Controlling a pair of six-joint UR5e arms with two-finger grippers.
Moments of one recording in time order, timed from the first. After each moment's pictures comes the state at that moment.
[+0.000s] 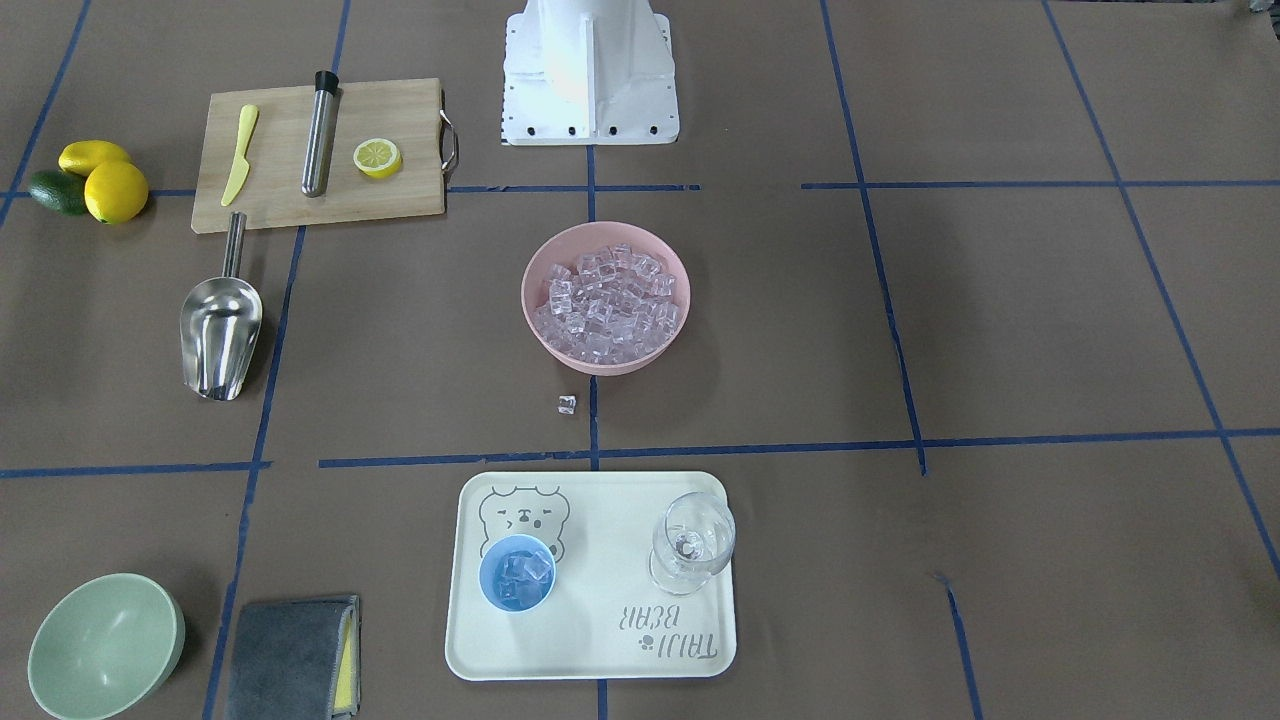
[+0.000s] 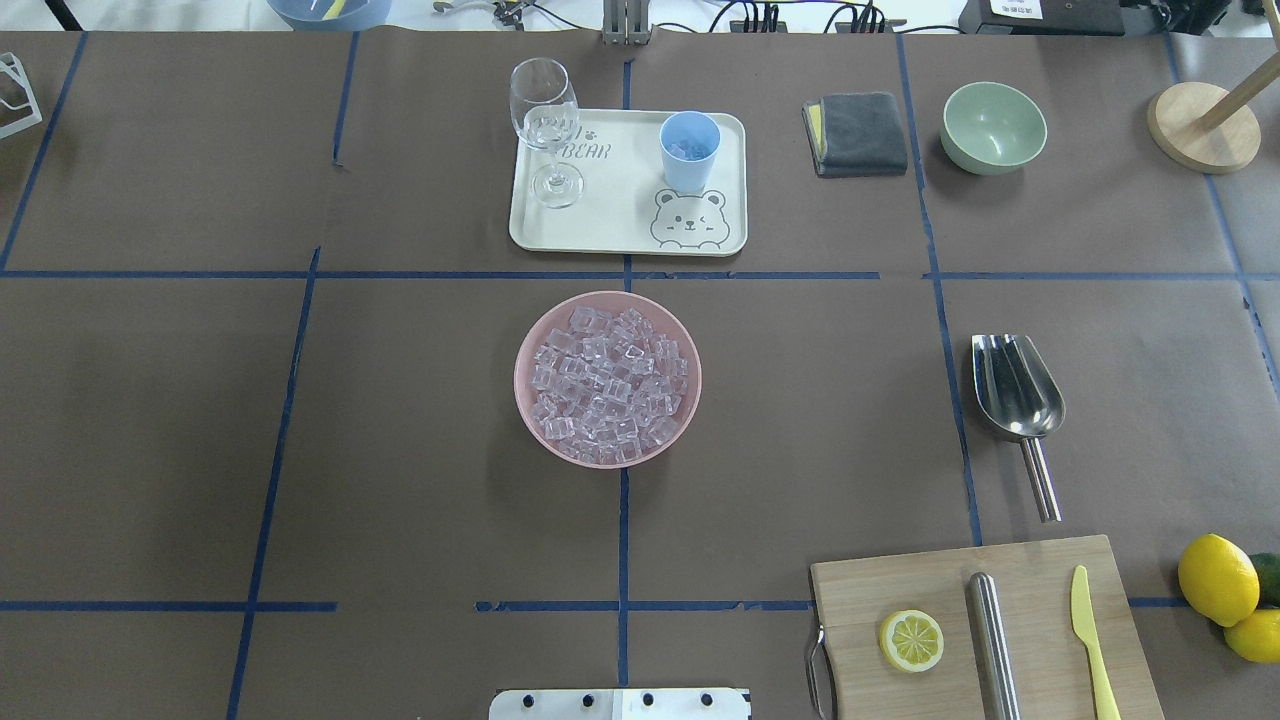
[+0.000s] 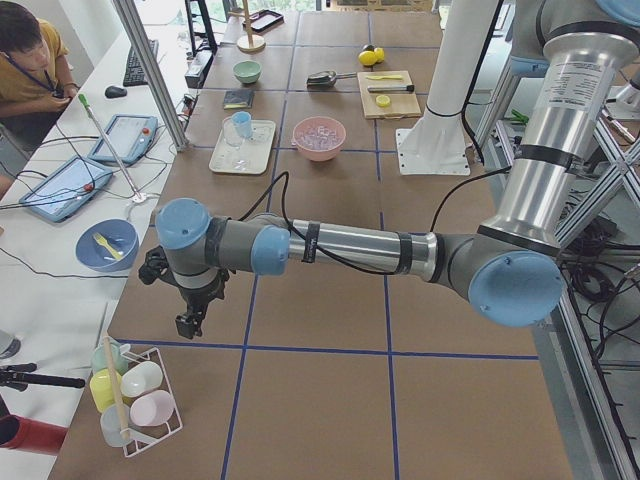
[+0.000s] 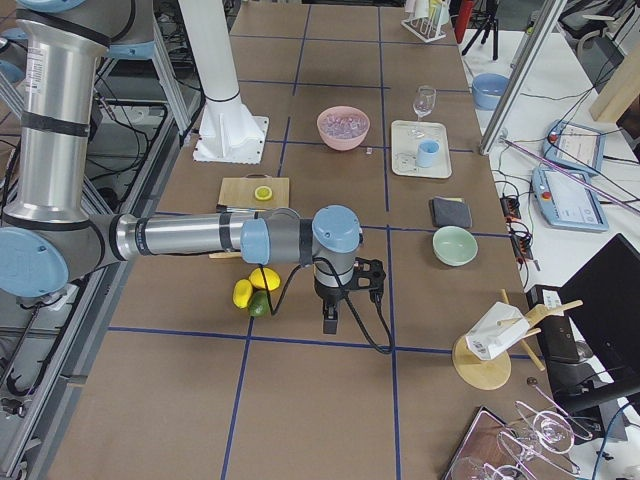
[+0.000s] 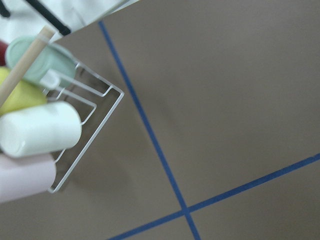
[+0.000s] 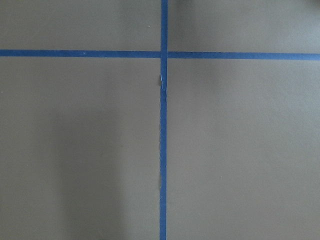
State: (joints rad) left arm -1.65 -1.82 -1.41 -1.57 -2.32 0.25; right arm 1.53 -1.76 1.85 -1.62 2.28 0.07
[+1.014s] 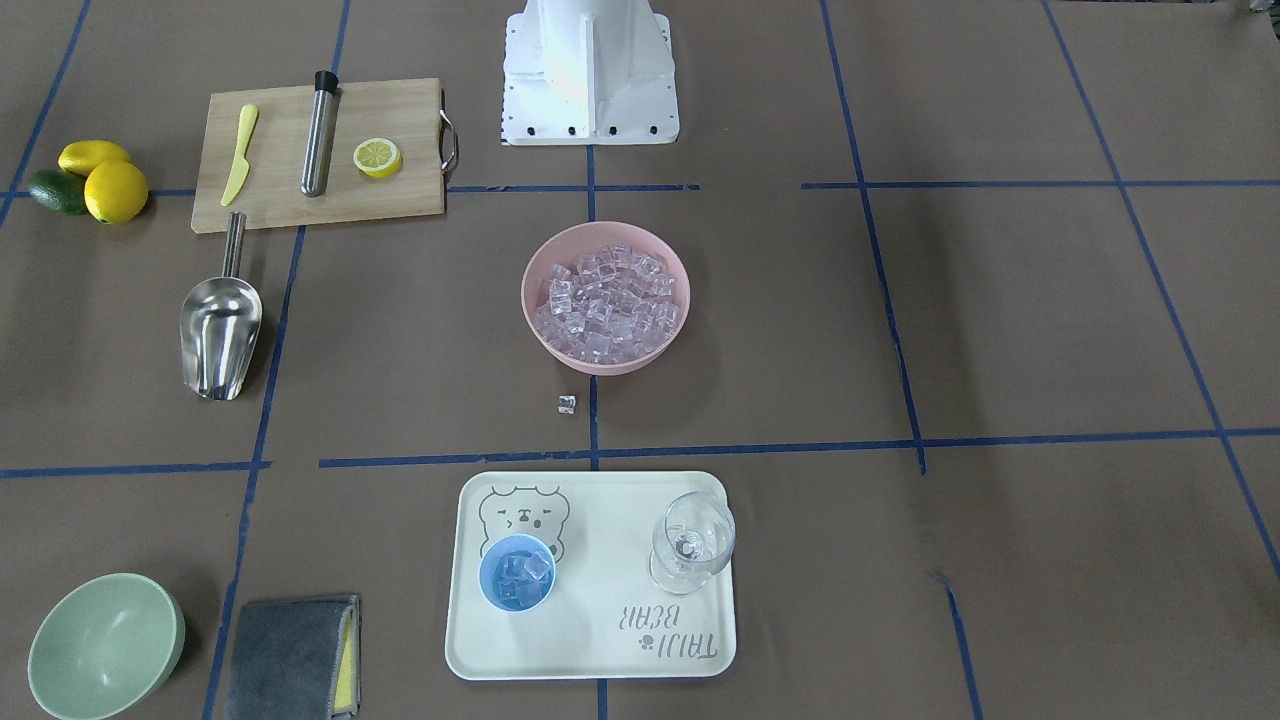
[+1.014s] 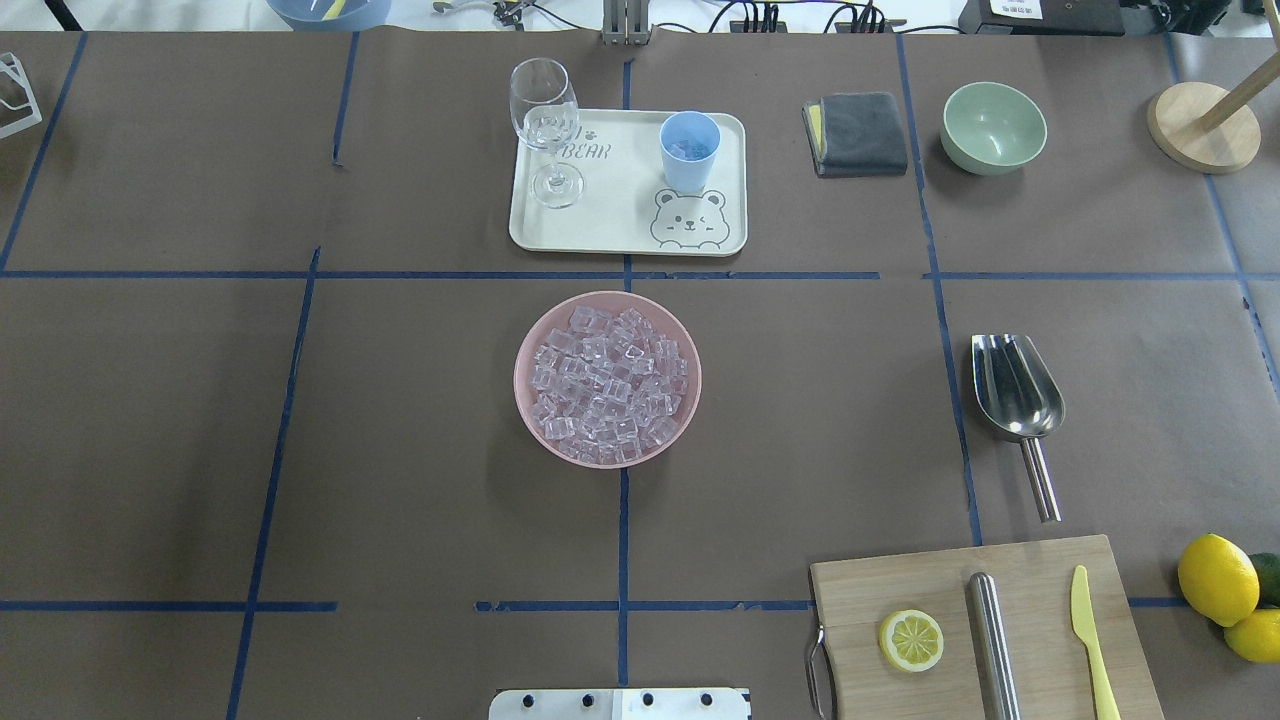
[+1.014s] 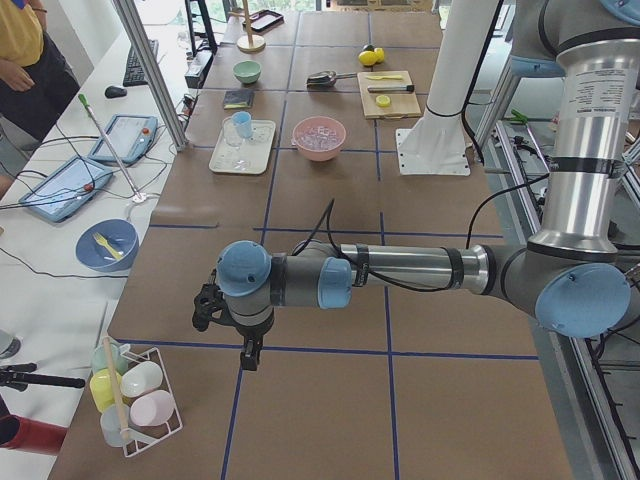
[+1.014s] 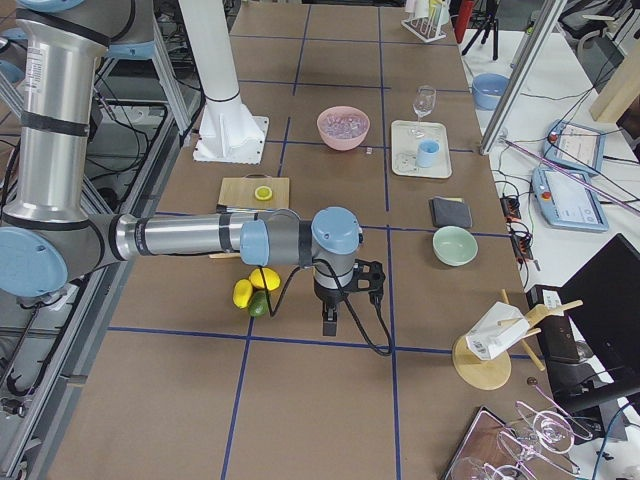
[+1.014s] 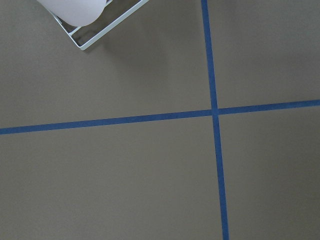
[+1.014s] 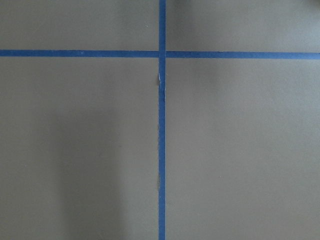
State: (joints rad) left arm -1.66 -1.62 -1.55 -1.58 -2.37 0.09; right arm 1.53 -1.75 1.85 -1.62 2.29 0.07
